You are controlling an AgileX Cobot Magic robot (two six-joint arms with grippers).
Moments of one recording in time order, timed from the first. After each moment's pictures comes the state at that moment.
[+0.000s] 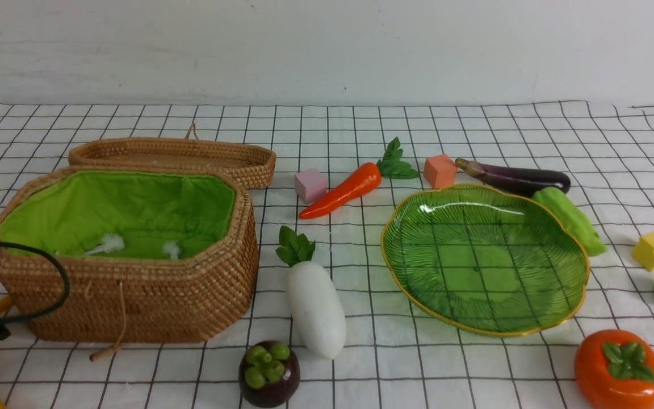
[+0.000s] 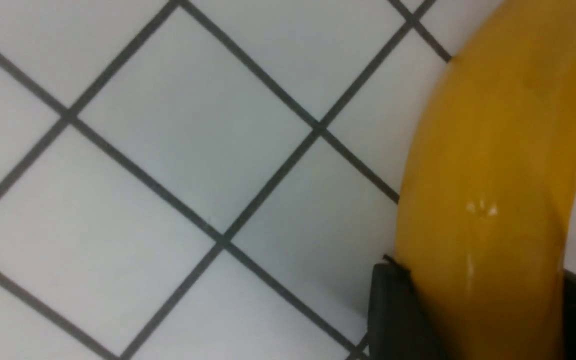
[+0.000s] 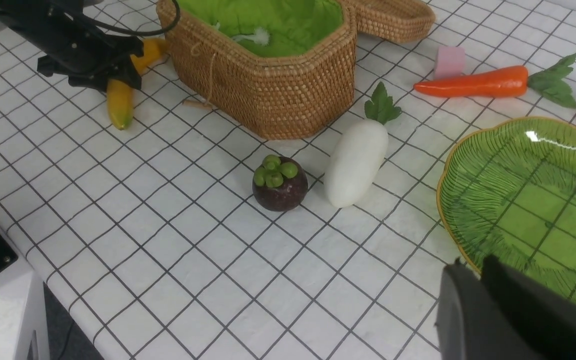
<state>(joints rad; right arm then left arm) 0.67 0.63 -1.04 0.16 0.99 -0.10 0.35 1.48 -0.56 -0.12 0.22 -0.31</state>
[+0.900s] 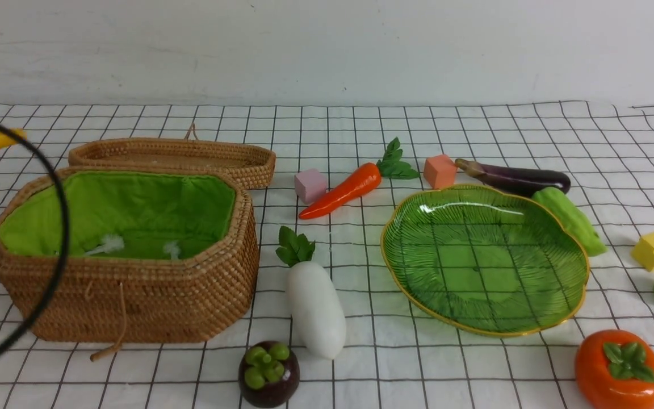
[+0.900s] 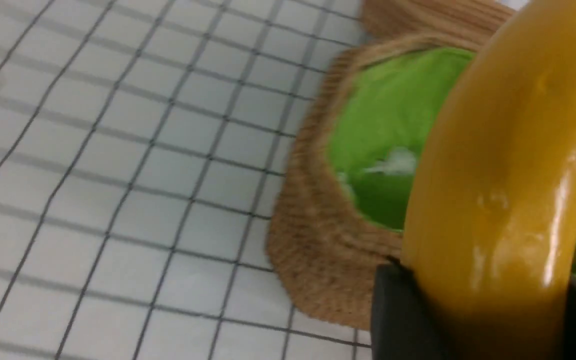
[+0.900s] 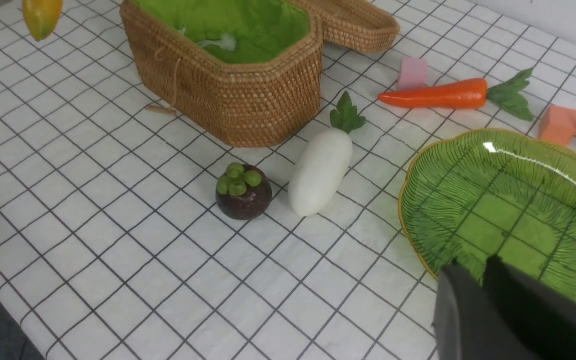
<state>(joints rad) 0.67 0.63 -1.04 0.08 0.96 -0.08 0.09 0.95 -0.76 -0.08 0.49 -0.01</state>
